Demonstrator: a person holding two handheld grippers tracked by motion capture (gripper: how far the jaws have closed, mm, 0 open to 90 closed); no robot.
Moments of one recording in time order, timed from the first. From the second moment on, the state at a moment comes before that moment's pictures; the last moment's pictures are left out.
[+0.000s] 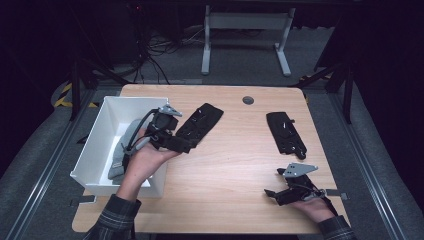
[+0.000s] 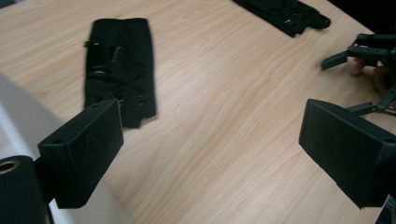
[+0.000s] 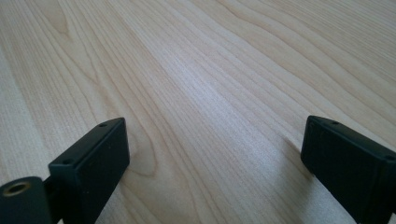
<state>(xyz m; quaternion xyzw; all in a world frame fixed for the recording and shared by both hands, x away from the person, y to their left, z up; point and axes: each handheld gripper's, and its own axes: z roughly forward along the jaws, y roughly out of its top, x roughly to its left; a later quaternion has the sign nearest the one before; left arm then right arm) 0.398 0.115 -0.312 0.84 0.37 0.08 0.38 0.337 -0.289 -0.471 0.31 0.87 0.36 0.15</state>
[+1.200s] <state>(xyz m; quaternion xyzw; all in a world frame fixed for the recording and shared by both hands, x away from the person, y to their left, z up) 0.346 0.065 -0.438 0.87 0.32 0.10 0.36 0.337 -0.289 -0.471 0.31 0.87 0.36 0.15</state>
